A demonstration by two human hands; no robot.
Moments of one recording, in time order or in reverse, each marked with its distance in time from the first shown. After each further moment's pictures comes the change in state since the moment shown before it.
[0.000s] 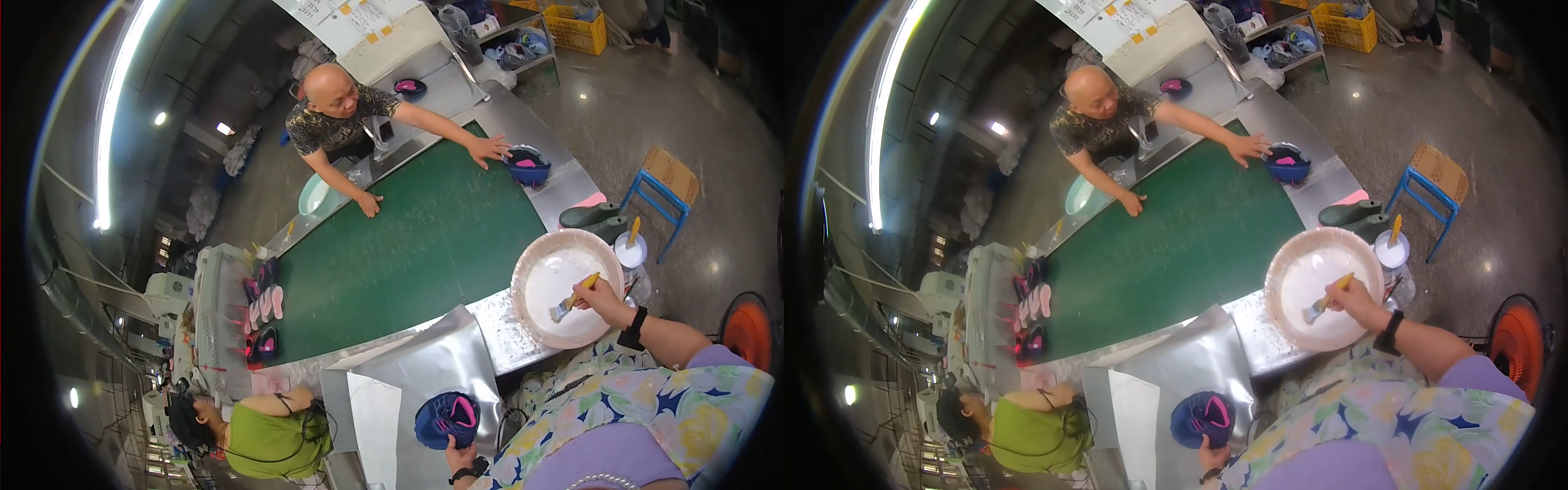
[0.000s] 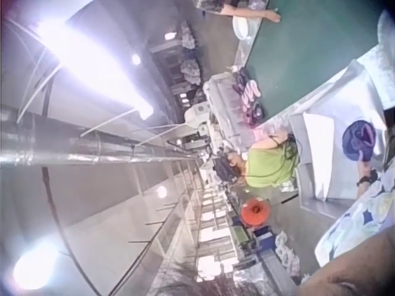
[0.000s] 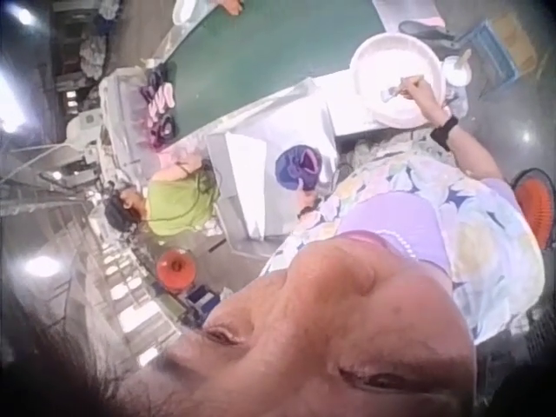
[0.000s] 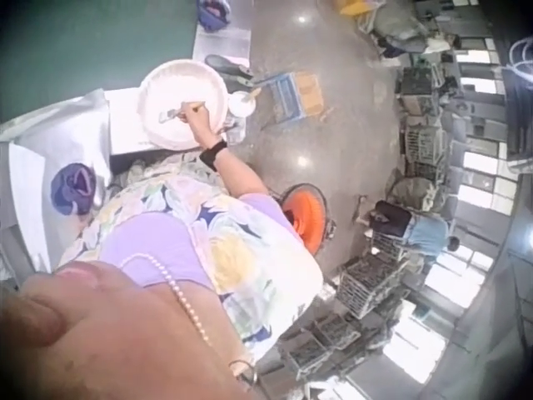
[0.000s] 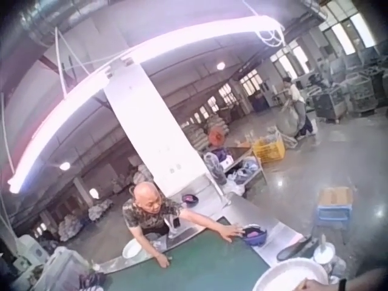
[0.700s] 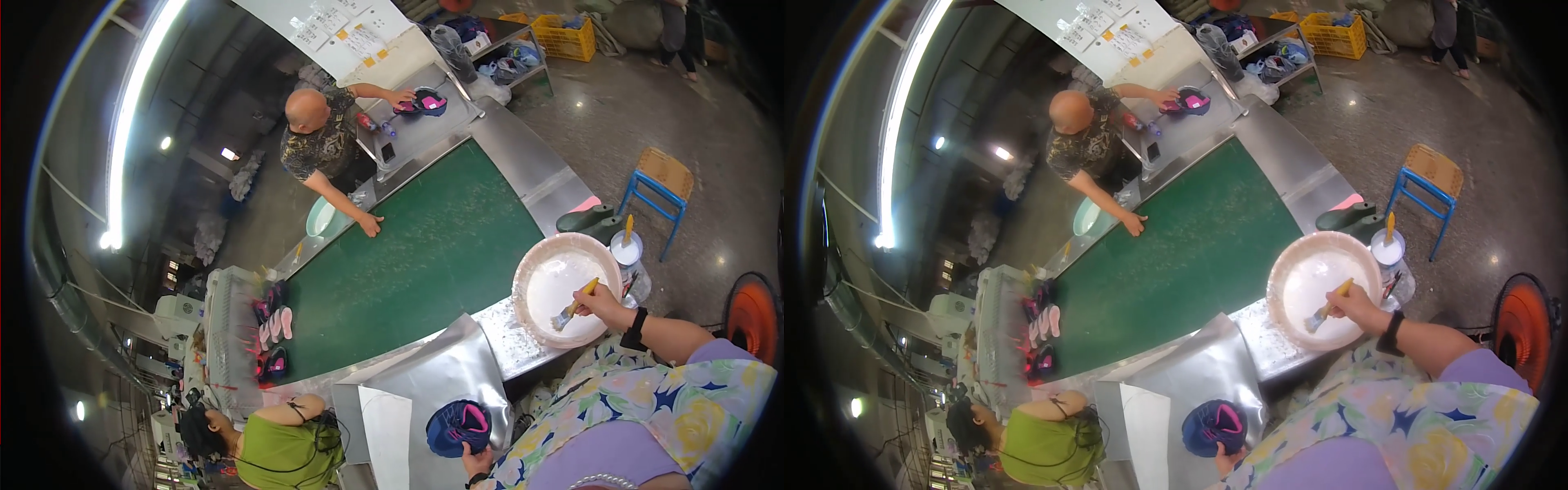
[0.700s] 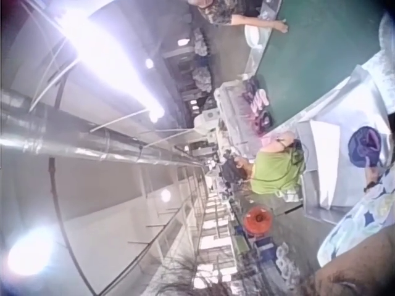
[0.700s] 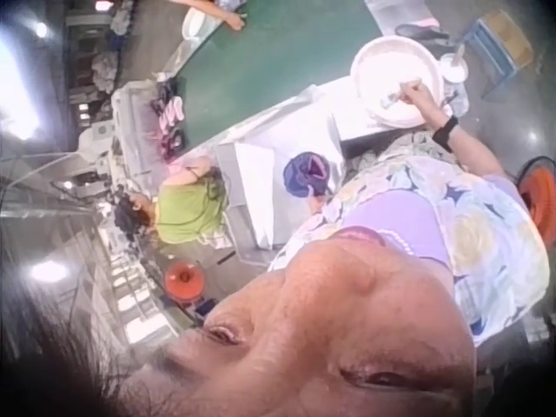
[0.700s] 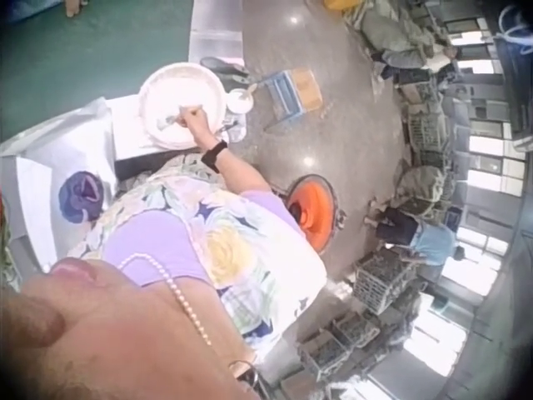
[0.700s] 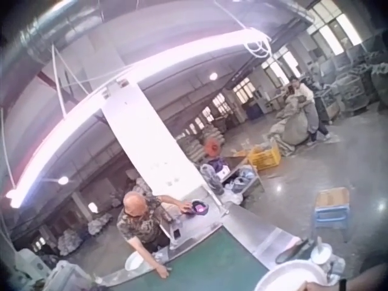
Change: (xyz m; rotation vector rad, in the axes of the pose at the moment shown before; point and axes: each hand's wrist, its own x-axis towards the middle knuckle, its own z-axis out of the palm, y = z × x) left_hand 0.017 -0.014 -0.016 -0.090 -0.119 -0.109; right_hand -0.018 0.010 -0.001 0.036 -0.008 0.017
